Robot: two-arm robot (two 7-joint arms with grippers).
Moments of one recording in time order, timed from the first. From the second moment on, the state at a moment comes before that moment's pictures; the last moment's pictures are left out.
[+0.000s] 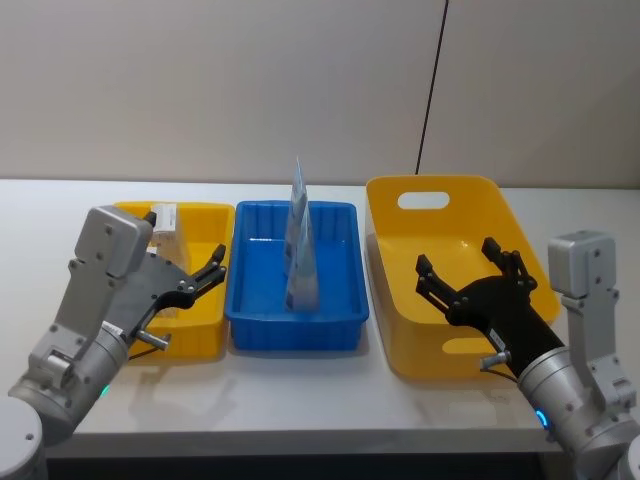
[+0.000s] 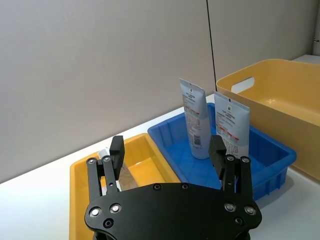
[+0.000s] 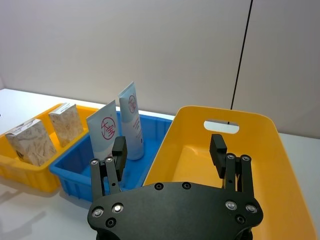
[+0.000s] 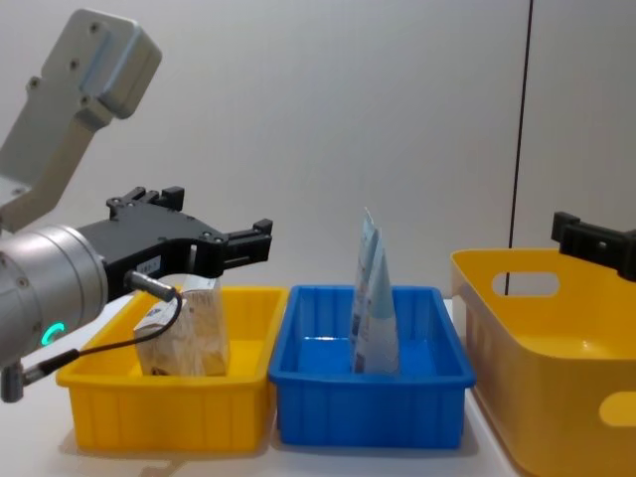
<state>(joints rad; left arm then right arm) -0.24 0.38 0.45 -1.63 -0.20 0.02 -0.01 -0.01 0.34 -0.23 -1.77 0.29 0.03 0.07</state>
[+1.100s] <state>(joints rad) -0.28 0.38 0.35 -1.60 -0.32 0.24 -0.08 -0.01 0.34 -0.23 -1.77 0.29 0.03 0.07</state>
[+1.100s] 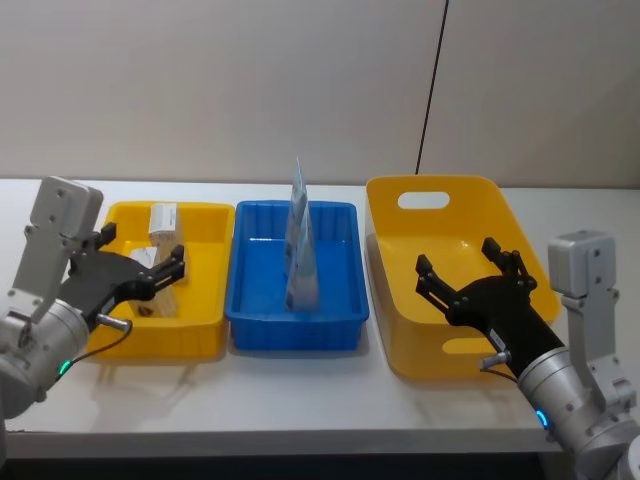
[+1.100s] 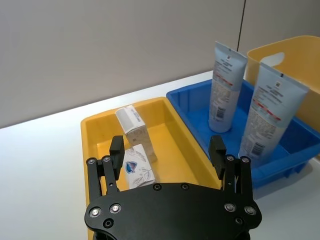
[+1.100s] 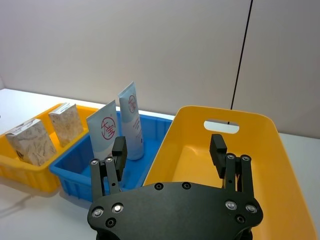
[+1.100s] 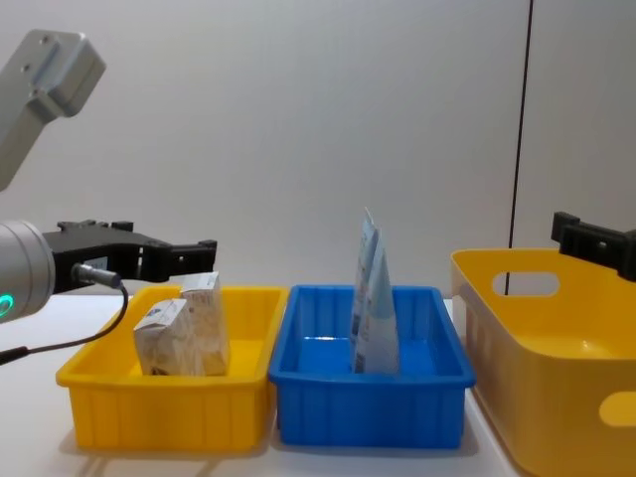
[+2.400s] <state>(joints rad) -0.37 0.26 0.25 -1.38 -0.43 0.37 -0.10 -0.01 0.34 -0.23 -1.77 0.29 0.03 0.07</state>
